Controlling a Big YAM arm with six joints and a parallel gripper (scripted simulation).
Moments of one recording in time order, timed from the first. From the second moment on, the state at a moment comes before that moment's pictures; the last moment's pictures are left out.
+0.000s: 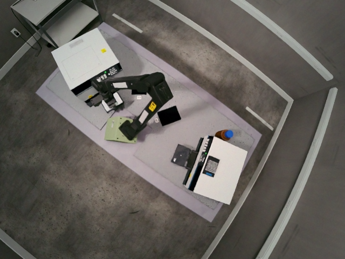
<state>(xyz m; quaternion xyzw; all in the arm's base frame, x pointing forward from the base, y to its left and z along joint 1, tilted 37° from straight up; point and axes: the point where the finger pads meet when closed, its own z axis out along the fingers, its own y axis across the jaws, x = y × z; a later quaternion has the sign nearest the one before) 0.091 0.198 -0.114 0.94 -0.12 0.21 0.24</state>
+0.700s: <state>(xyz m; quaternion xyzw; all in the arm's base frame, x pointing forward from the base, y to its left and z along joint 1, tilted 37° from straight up) 0.092 0.196 -0.114 0.94 -0.12 0.21 0.24</state>
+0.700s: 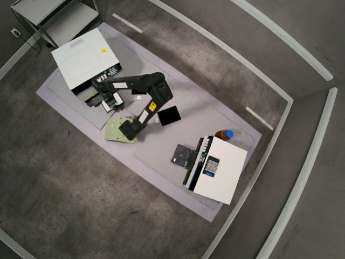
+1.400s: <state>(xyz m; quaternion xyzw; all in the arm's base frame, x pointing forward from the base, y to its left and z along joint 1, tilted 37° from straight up) 0.092 0.196 -0.115 0.94 -0.12 0.21 0.24</state>
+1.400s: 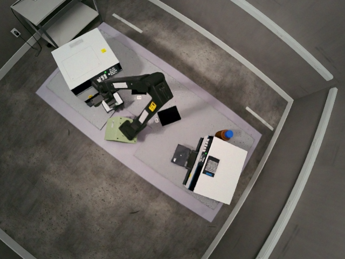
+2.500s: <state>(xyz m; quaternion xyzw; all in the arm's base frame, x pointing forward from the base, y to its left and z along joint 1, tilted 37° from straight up) 0.092 0.196 -0.115 0.94 -0.12 0.21 0.24</state>
